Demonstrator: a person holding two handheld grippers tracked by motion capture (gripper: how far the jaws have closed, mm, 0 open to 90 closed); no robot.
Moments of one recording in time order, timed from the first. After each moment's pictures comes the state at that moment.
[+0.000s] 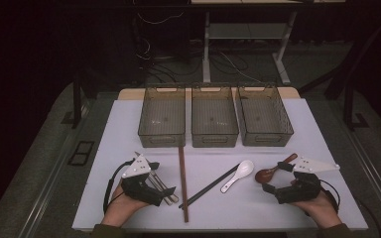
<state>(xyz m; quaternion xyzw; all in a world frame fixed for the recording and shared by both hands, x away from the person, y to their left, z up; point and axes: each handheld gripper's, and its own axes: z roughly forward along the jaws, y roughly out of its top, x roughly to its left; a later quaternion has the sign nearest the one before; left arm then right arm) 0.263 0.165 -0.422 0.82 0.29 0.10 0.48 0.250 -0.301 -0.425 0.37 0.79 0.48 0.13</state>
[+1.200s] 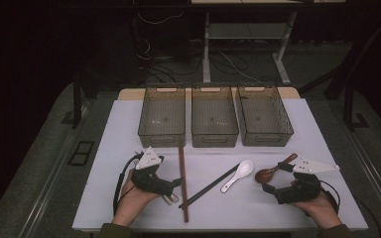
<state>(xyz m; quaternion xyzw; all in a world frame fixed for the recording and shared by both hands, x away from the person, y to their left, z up) 0.279 0.140 -0.419 0.82 0.32 0.13 0.46 0.250 -0.301 -0.427 0.37 0.79 0.47 0.14</state>
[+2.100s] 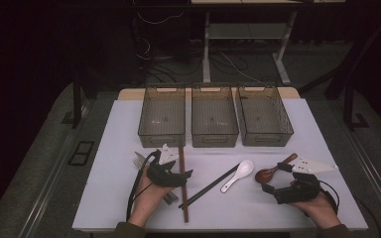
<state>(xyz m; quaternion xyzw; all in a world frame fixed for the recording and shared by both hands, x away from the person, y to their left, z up) 0.296 0.100 -0.430 0.83 0.36 0.16 0.39 0.250 -0.300 -0.428 0.37 0.79 0.47 0.14</state>
